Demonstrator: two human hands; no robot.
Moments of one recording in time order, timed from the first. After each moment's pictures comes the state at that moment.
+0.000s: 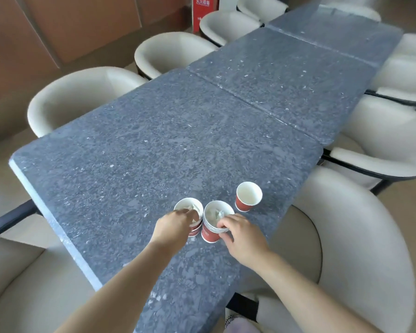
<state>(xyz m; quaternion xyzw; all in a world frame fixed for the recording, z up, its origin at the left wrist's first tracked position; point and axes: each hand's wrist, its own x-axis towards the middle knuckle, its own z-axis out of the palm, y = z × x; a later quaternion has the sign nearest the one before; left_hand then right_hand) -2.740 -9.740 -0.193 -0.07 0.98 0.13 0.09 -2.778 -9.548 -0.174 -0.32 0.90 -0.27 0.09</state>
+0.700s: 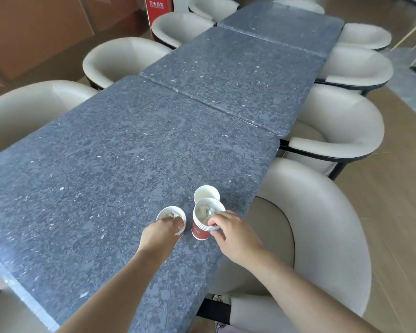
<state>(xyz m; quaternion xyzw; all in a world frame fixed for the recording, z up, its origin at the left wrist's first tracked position) -2.781 -9.677 -0.197 -0.04 0.98 0.11 0.14 -2.805 -9.478 -0.160 -0.28 0.91 -0.29 0.06</state>
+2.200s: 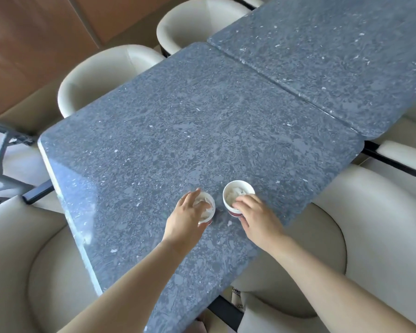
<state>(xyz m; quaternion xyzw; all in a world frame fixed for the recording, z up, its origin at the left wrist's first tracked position) -2.789 -9.665 -0.207 -0.16 0.97 0.16 0.07 -2.889 -9.487 -0.230 -0.44 0.86 -0.25 0.07</state>
